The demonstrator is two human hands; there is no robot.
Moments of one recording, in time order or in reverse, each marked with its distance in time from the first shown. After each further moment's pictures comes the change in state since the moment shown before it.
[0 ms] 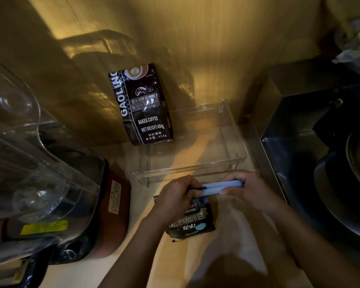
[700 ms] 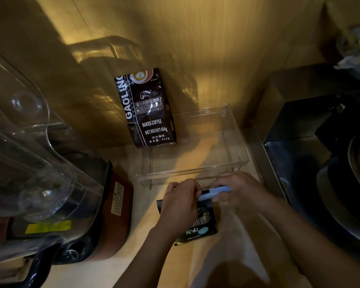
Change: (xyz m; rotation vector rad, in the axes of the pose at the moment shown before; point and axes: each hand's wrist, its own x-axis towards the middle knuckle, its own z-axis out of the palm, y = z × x) left_hand -0.010 0.001 0.018 0.168 0.202 0.073; right_hand 0.019 -0.026 0.009 -0.550 -0.172 -0.232
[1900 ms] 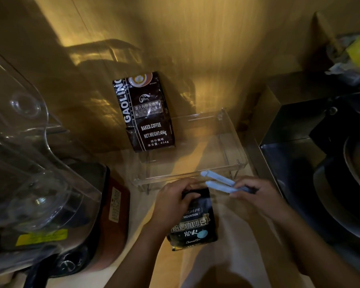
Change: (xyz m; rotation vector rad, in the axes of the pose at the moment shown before) left_hand 0.012 -0.026 -0.009 -0.230 0.033 0.055; right_hand -0.033 0.014 0.006 0.569 0.350 0.234
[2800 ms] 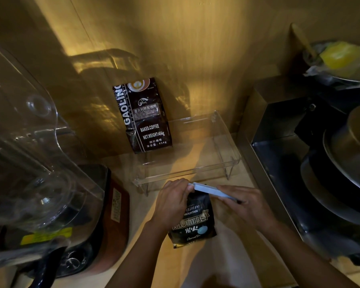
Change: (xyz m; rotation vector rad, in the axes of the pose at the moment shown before) left_hand -0.012 0.005 -0.003 0.127 -0.035 0.103; right_hand -0.033 0.000 0.031 -0.355 0.154 -0.397
